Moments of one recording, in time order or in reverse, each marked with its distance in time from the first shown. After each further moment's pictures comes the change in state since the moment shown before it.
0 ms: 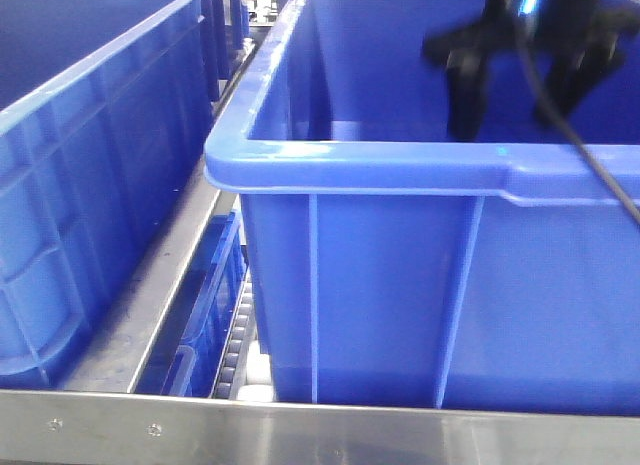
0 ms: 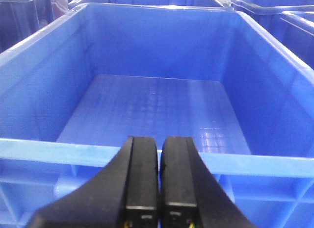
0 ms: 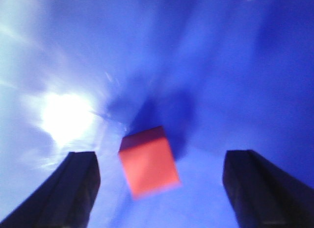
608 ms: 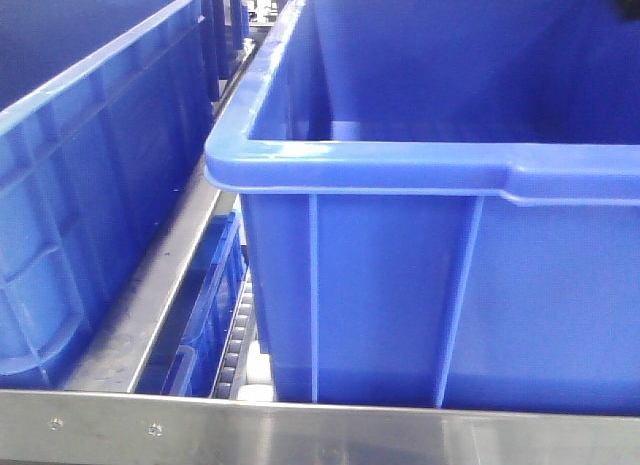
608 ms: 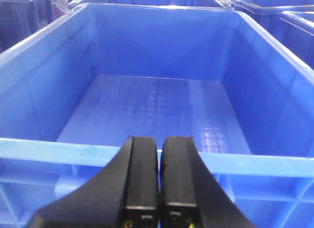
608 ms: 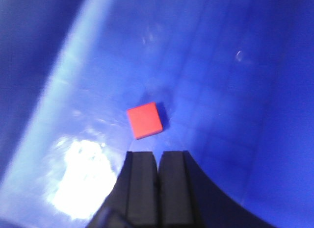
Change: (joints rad) left arm 0.000 0.000 0.000 0.000 0.000 0.000; right arm 0.000 -0.695 0.519 -0.007 -0.276 0.000
